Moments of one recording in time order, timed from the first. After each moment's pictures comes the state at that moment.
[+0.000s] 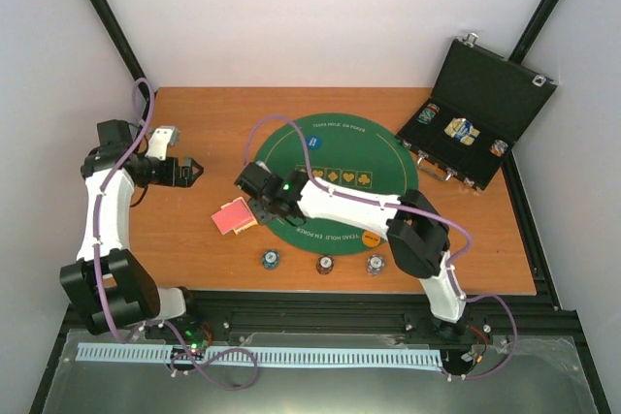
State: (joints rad) left arm 0.33 1.31 1.15 -0.90 0.55 0.35; right arm 1.12 2.02 1.69 -0.72 0.25 0.38
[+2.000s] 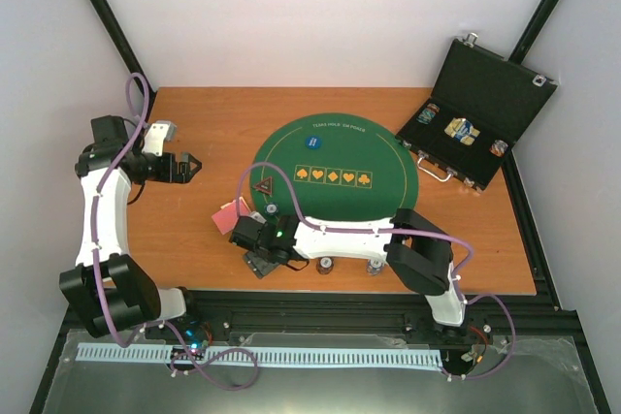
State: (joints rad) left arm 0.34 1.30 1.21 -0.94 0.58 0.34; right arm 1.28 1.99 1.50 -0.72 0.19 0.48
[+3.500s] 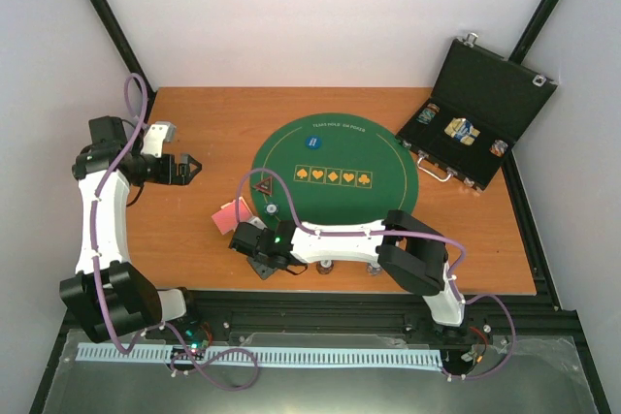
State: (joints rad) left arm 0.34 1.27 1.22 -1.00 0.58 0.35; right arm 1.29 2.03 1.47 -0.66 0.20 0.49
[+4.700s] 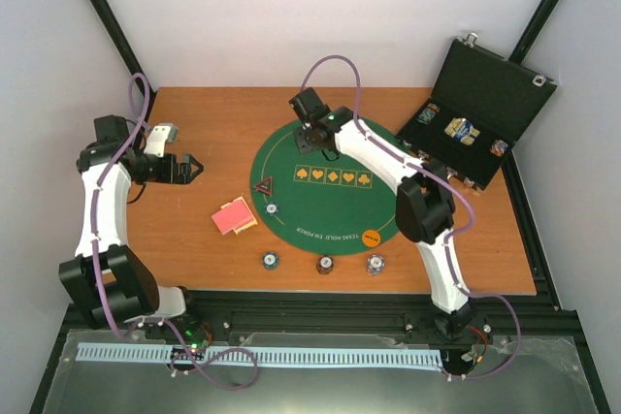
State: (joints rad) left arm 0.34 1.34 1.22 -0.99 0.58 0.35; right arm 0.71 2.13 1.95 -0.80 0.20 0.27
